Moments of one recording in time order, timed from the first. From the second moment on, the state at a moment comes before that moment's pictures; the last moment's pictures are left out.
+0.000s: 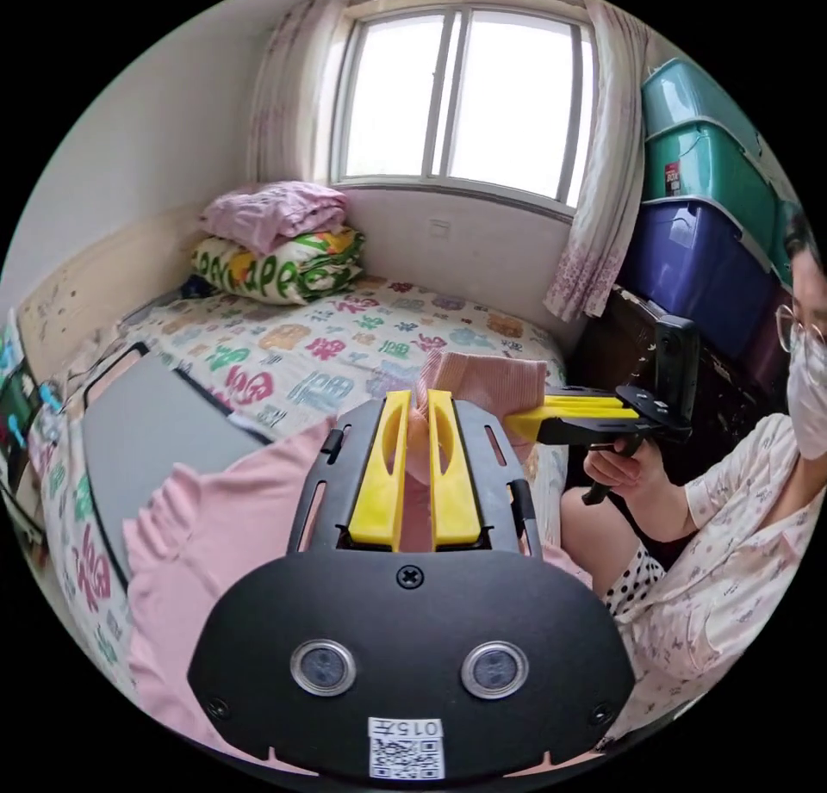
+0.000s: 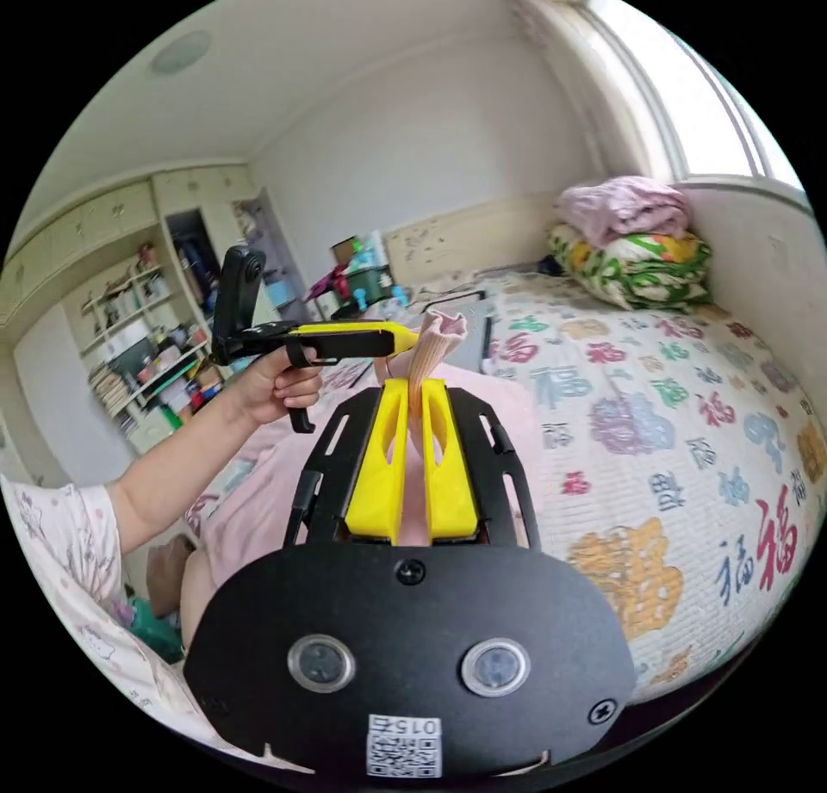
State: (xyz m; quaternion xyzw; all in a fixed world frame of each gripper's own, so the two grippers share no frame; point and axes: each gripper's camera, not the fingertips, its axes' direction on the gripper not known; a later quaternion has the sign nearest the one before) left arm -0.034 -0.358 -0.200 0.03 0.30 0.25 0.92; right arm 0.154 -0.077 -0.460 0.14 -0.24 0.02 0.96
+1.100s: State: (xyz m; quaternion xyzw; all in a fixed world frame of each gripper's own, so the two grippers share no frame) left arm -0.288 0.251 -0.003 -0.13 0.32 -0.21 0.91; right arm -0.189 0.167 -0.240 -0.03 -0.17 -0.43 0.89
